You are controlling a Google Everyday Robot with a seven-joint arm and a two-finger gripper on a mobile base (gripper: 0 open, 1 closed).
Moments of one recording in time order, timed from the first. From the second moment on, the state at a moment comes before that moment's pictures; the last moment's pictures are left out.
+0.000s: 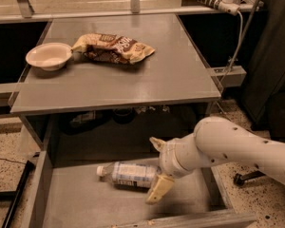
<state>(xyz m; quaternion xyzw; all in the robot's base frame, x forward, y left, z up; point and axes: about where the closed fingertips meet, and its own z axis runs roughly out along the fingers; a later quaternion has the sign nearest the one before) 0.438 -0.027 0.660 -0.65 0.69 0.16 0.28</state>
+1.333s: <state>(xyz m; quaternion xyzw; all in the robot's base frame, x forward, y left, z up) 0.445 -0.014 0.614 -0.62 0.70 0.16 0.30</state>
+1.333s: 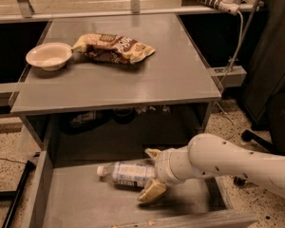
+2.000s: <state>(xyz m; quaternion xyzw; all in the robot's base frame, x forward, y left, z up) 0.445 -0.014 0.614 -0.62 0.70 0.16 0.30</state>
